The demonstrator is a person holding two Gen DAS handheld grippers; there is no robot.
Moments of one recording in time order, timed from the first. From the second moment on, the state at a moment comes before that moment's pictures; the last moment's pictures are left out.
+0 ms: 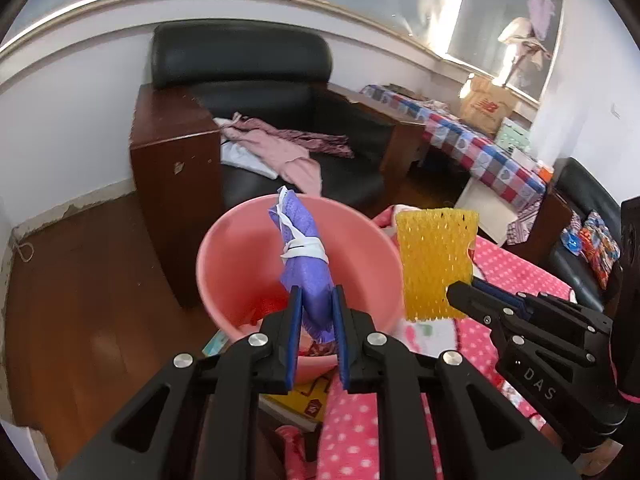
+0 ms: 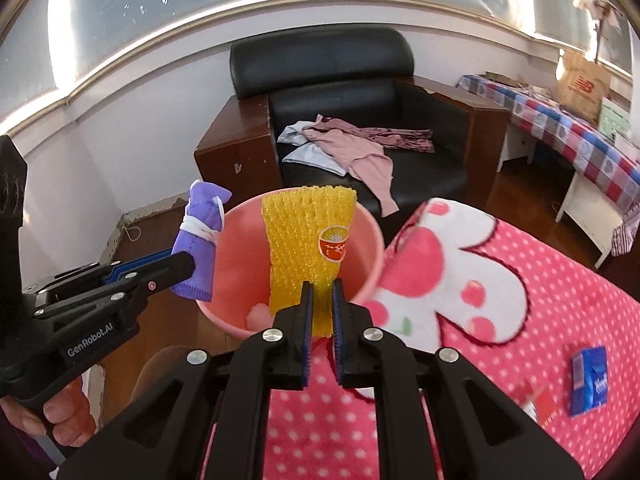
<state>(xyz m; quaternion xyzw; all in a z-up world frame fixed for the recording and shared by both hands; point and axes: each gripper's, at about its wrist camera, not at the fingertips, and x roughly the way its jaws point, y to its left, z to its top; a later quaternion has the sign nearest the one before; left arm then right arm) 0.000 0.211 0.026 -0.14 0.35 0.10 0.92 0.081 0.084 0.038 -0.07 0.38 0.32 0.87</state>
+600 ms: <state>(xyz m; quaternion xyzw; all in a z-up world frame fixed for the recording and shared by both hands) 0.026 0.244 -0.016 -0.17 0.41 0.11 0.89 0.110 0.138 -0.006 -0.09 0.44 0.32 0.84</state>
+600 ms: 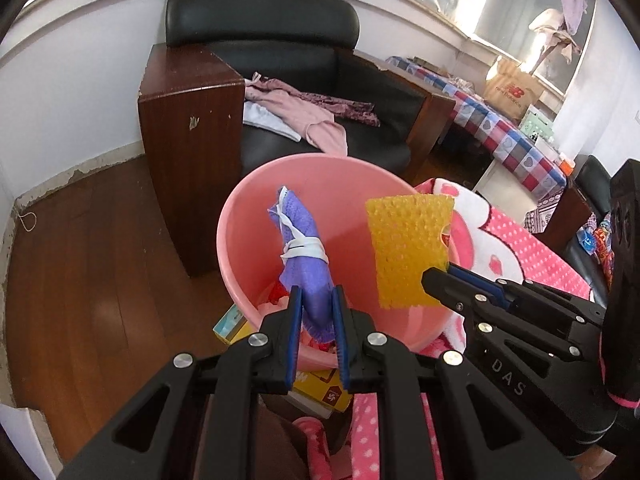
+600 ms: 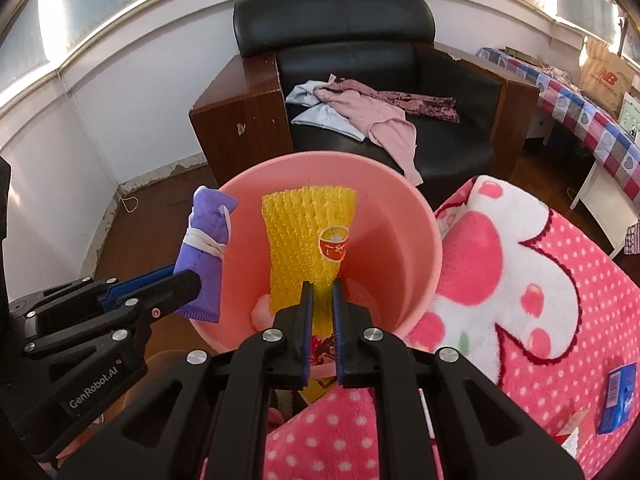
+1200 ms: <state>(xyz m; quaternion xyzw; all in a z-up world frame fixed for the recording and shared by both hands) 0.030 0.256 -0.028 -0.19 0.42 0.13 0.88 0.123 0.134 -0.018 -0.07 0.47 0.31 0.83</state>
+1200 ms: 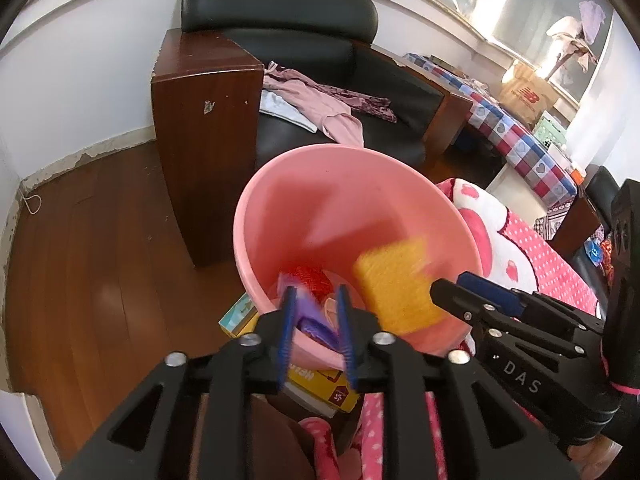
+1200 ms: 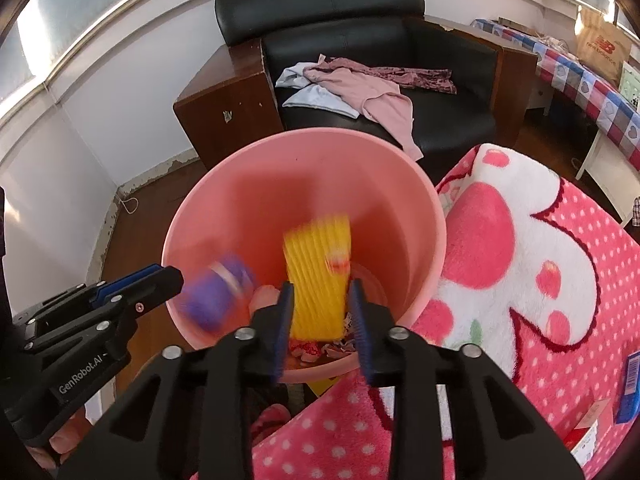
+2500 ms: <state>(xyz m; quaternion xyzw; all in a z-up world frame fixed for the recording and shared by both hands) 0.008 0.140 0.006 -0.14 0.39 -0.04 0.91 0.050 -0.015 0.019 -0.01 0.43 0.24 0.87</state>
